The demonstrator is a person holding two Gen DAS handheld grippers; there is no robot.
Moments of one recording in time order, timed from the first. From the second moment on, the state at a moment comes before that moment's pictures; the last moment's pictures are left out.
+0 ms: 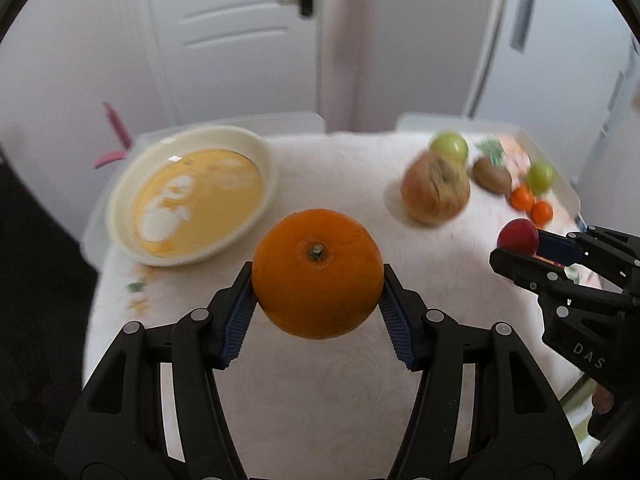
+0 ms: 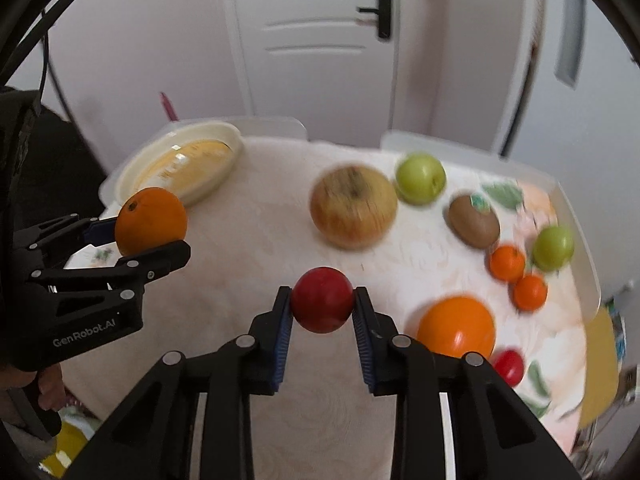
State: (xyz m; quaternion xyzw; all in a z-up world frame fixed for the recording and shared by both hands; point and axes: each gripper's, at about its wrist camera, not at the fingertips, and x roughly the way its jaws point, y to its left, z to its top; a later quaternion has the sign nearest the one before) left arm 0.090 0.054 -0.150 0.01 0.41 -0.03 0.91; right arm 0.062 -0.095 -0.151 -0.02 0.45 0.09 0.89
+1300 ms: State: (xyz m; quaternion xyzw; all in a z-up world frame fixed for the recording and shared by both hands) left arm 0.275 0.191 -0.197 0.05 0.44 -0.03 0.90; right arm 0.263 0.031 -0.149 0.00 0.46 0.11 0.88
